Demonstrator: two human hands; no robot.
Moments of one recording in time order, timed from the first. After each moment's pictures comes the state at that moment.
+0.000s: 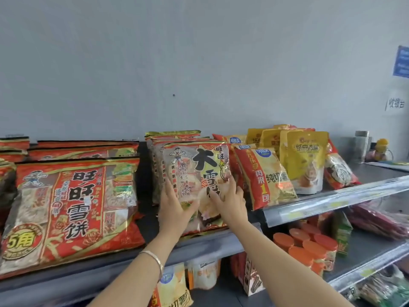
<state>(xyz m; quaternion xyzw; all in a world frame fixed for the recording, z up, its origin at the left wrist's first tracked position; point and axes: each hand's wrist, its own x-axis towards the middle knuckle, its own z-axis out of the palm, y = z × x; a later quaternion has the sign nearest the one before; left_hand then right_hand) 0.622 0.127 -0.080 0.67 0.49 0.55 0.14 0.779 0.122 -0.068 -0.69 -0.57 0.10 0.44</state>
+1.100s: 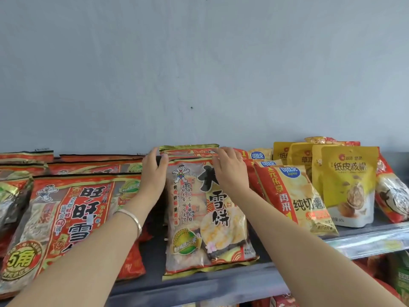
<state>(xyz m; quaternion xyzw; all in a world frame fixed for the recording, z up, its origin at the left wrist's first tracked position) 0.572 0.192 0.032 0.60 0.47 0.64 0.10 0.764 0.195 0.045 -0.52 -0.71 -0.14 0.46</state>
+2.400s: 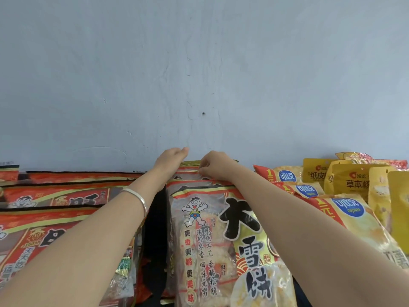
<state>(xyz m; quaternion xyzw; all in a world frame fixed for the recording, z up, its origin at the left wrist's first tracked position) 0.555 0.323 0.098 0.66 0.50 0.51 0.22 0.709 0.323 0.116 -0.54 -0.81 -0.01 0.23</state>
